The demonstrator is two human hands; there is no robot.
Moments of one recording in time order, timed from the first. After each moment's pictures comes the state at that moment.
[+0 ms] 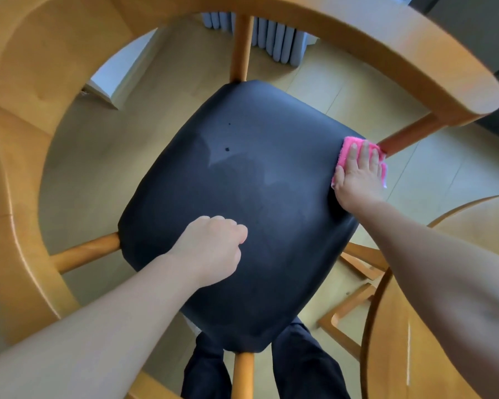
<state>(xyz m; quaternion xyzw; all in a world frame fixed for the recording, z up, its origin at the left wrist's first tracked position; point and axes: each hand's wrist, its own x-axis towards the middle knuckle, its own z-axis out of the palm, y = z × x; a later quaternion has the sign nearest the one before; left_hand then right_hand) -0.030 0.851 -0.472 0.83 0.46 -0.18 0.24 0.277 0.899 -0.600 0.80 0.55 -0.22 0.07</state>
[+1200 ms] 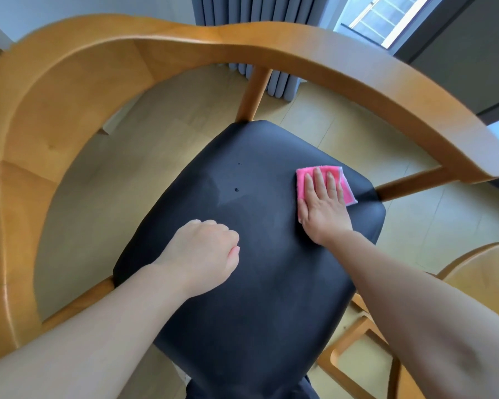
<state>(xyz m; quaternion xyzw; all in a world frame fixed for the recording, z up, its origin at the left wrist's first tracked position) -0.062 0.919 -0.480 0.86 0.46 -0.12 0.19 0.204 0.935 -0.598 0.71 0.67 -0.19 0.10</state>
